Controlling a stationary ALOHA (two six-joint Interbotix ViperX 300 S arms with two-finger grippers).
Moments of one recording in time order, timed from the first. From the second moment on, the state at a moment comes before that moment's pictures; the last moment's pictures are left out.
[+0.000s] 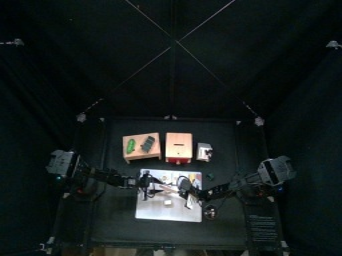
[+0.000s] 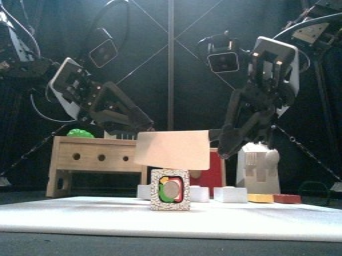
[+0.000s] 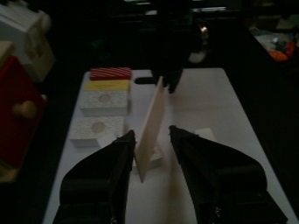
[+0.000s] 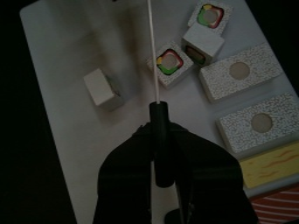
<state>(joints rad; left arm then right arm) -0.09 0.02 0.98 -0.12 -0.72 0.11 0.26 -0.03 0.73 -1.10 0.31 1.68</state>
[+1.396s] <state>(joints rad) 0.10 -0.10 1.03 0.03 -0.75 0.11 -0.01 -0.54 0.44 -0.30 1.20 1.38</state>
